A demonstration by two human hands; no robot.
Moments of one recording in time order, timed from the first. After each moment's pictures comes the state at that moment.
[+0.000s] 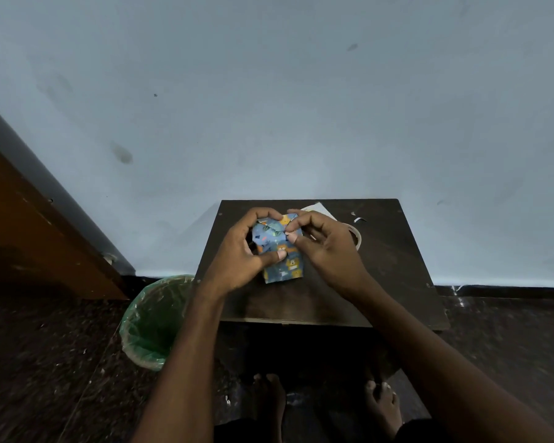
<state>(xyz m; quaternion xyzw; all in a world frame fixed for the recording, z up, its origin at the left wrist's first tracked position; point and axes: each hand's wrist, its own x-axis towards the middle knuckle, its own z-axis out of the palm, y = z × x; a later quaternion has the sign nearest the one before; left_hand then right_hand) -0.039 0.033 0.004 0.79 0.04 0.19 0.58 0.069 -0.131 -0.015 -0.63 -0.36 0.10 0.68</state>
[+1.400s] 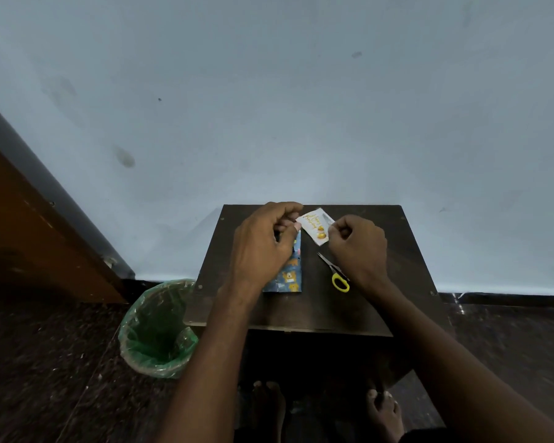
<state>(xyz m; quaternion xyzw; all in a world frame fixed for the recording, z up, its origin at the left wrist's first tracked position) -0.011 0.005 0.018 0.87 0.09 0.33 0.36 0.093 -0.145 -0.008 -0.88 -0.17 -0.07 0.44</state>
